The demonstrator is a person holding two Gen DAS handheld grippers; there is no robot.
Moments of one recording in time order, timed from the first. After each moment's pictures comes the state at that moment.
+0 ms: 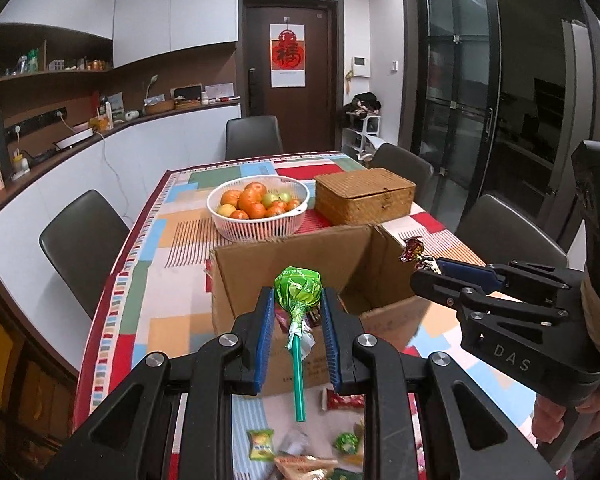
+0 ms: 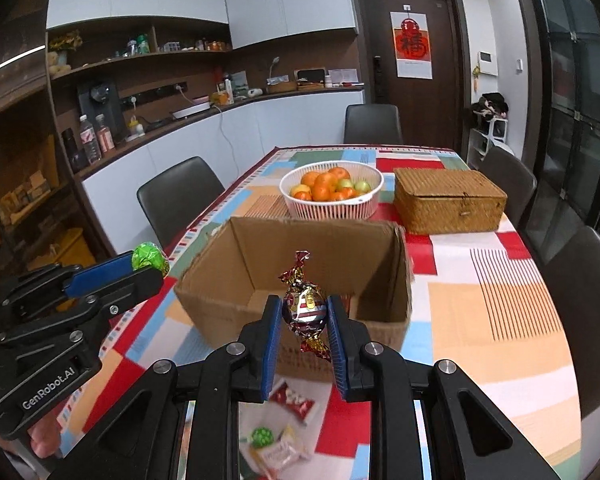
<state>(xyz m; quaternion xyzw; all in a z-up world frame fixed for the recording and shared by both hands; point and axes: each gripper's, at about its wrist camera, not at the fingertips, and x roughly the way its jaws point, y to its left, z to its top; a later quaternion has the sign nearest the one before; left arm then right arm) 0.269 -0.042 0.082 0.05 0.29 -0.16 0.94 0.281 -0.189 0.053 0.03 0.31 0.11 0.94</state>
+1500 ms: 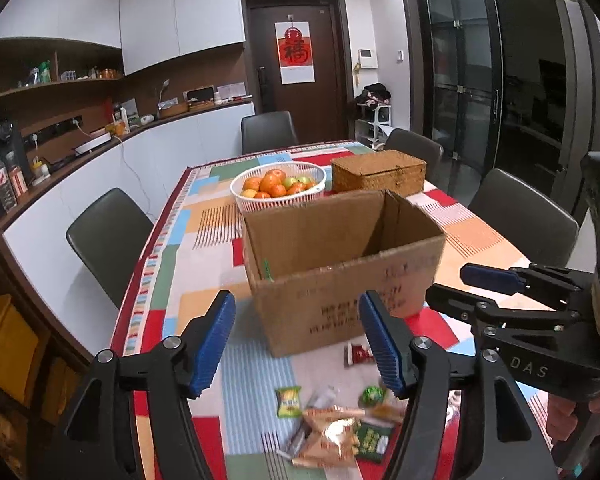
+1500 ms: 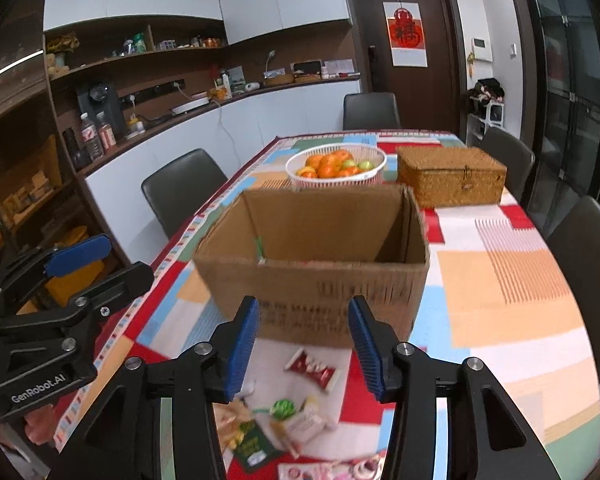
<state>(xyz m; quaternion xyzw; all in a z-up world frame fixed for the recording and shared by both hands) 0.209 -0.021 0.060 0.09 0.29 -0.13 0.94 0.238 -0.175 0.025 0.05 0.33 0.11 0.94</state>
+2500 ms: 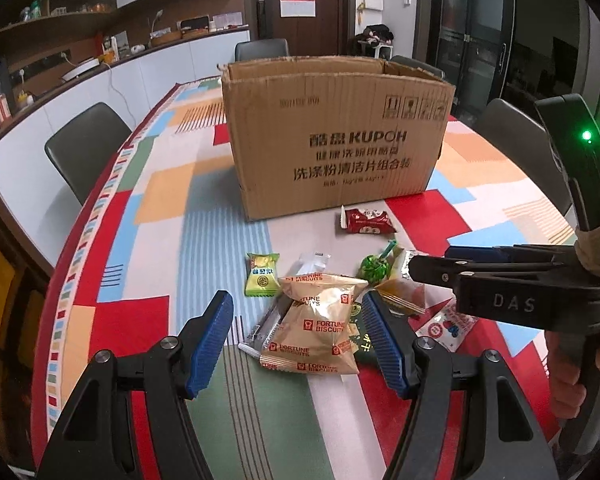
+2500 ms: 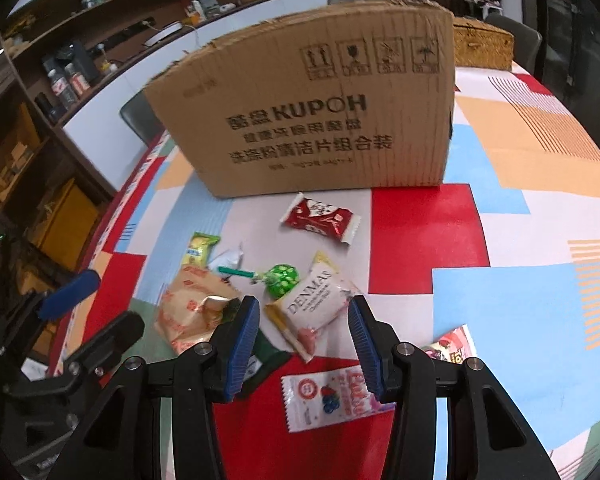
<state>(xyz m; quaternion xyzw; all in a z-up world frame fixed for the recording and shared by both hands) 0.184 -0.012 -0.065 0.07 0.40 -0.13 0.90 0.226 -0.168 -0.098 0.10 0.48 0.10 0.87</state>
